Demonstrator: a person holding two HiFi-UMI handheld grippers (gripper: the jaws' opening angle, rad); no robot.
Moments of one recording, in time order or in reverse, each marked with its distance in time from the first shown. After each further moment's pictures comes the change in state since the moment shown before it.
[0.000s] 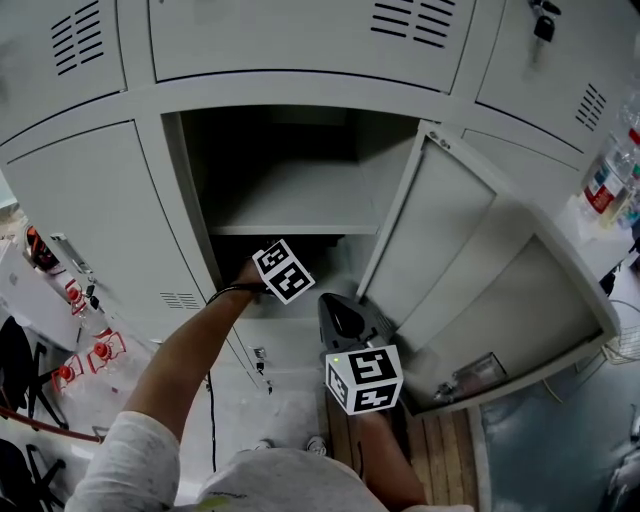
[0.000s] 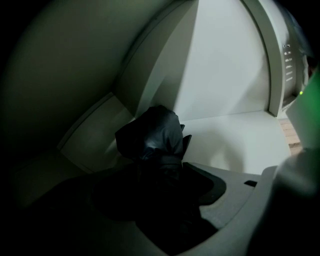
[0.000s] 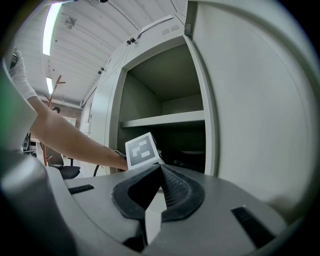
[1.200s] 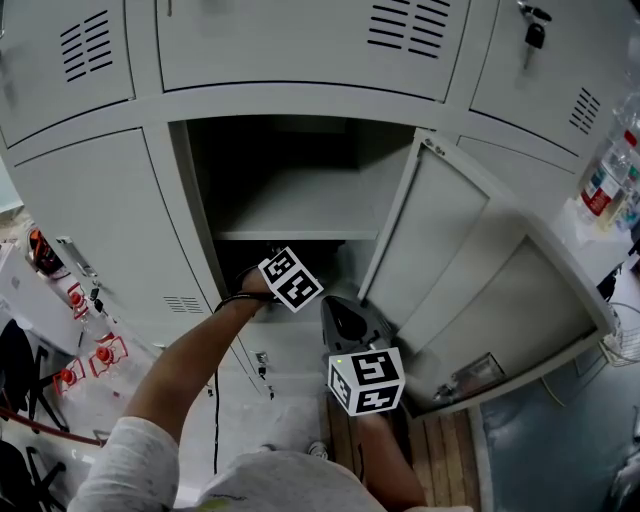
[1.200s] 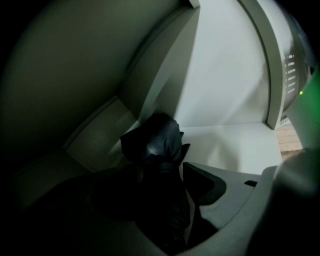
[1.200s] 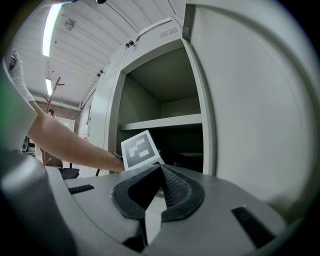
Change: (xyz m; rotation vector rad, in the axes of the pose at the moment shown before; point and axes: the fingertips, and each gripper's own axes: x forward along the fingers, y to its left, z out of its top) left arm -0.016 -0.003 0.011 -0.044 -0.003 0.030; right arm -0.003 -0.002 0.006 0.011 -0.018 -0.008
